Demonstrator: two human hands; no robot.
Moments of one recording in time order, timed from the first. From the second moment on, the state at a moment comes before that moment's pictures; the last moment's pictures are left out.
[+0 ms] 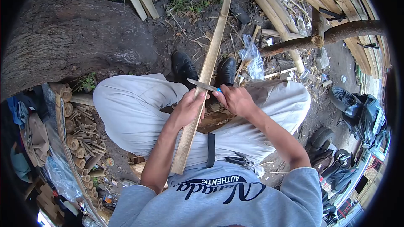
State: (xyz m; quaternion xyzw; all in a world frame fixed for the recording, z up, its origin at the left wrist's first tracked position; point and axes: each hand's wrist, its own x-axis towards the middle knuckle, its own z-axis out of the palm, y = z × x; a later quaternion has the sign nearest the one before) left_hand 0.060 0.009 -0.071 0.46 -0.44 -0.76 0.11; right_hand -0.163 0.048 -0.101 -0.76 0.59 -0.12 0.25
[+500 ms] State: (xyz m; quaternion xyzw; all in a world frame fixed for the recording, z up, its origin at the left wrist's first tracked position) left_hand 0.083 -0.014 -0.072 0.43 -0.30 -0.84 0.14; right_hand -0.247 -0.068 -0.194 -0.67 0.70 -0.15 0.21
